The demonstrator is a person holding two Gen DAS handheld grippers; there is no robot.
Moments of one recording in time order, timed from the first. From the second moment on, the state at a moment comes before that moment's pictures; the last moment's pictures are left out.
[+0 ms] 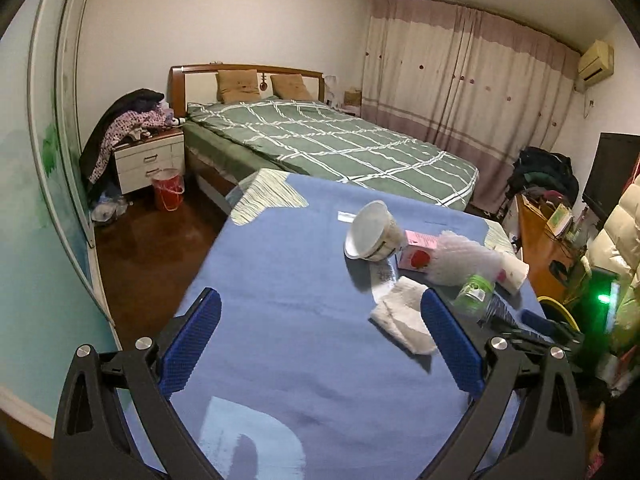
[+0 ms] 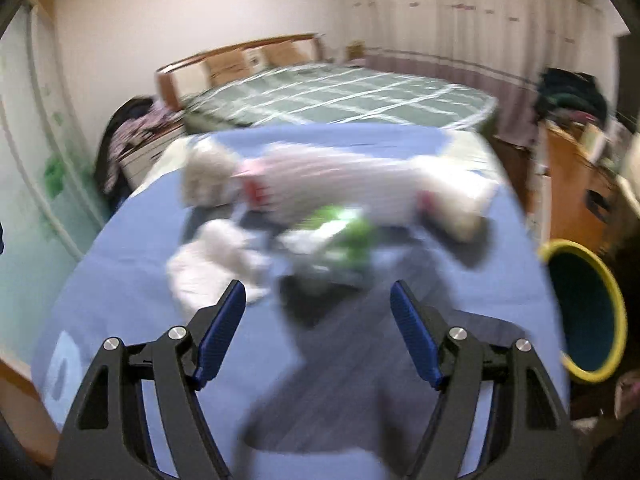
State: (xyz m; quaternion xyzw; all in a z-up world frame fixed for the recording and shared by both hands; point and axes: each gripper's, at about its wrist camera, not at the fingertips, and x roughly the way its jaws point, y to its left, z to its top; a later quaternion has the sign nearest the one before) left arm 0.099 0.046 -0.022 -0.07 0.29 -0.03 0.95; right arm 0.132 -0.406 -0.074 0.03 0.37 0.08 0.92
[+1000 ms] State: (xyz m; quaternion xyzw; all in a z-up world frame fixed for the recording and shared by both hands) left arm 0.109 0.030 -0.040 -0.07 0.32 -0.03 0.95; right arm 0.187 -0.319 -0.111 0.00 0.44 0.16 0.88
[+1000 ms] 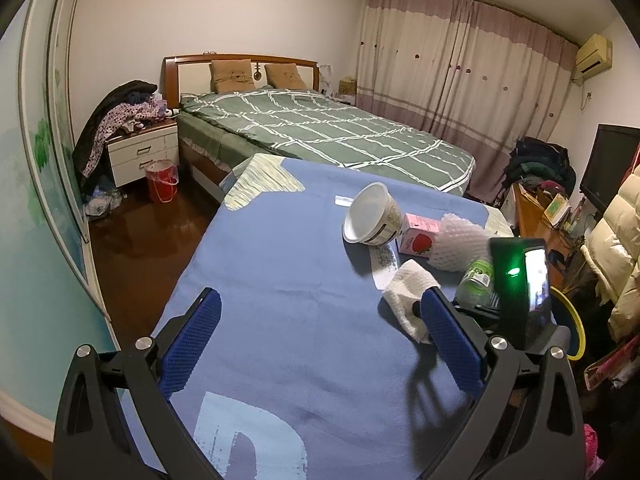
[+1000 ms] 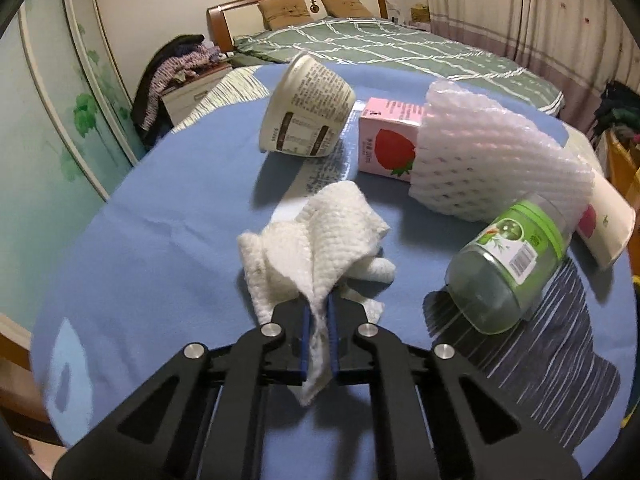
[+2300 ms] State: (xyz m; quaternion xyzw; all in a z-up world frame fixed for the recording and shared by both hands) left arm 0.137 -0.035 -0.069 -0.03 0.36 -0.08 0.93; right arm 0.128 -0.679 -0.074 0.19 0.34 -0.22 0.89
